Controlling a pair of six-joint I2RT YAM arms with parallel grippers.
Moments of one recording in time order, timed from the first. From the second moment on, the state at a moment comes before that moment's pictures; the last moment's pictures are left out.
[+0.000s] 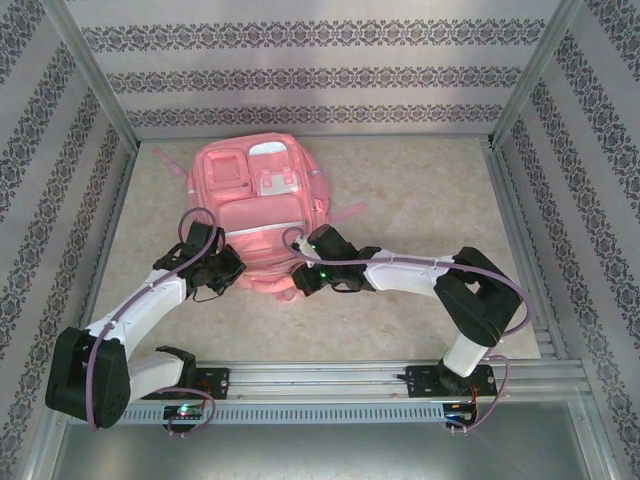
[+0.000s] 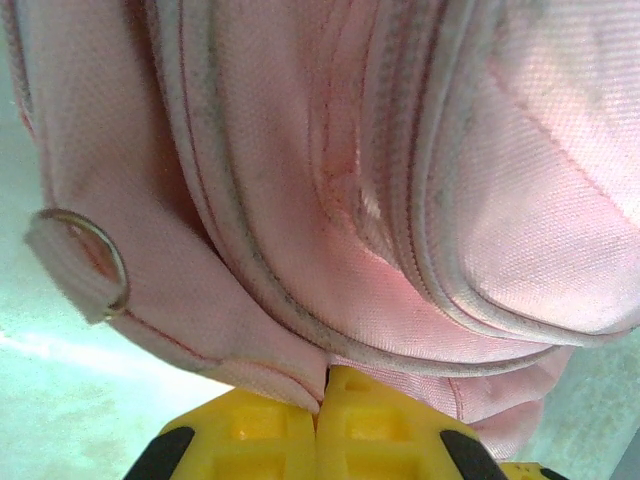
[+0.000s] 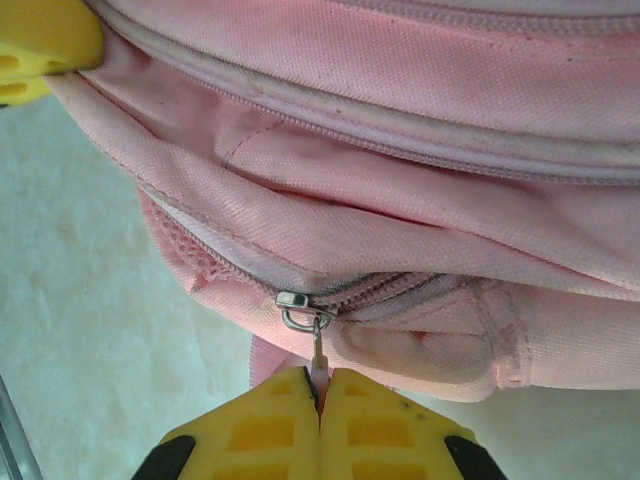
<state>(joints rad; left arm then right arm) -0.23 1.16 0.64 -0.49 0.22 -1.04 0.85 1.70 0.94 -0.12 -0.30 0.37</state>
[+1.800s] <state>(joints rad) -0.15 1.03 0.76 -0.72 0.20 -0.92 0.84 1.68 1.28 -0.59 -0.46 0.48</state>
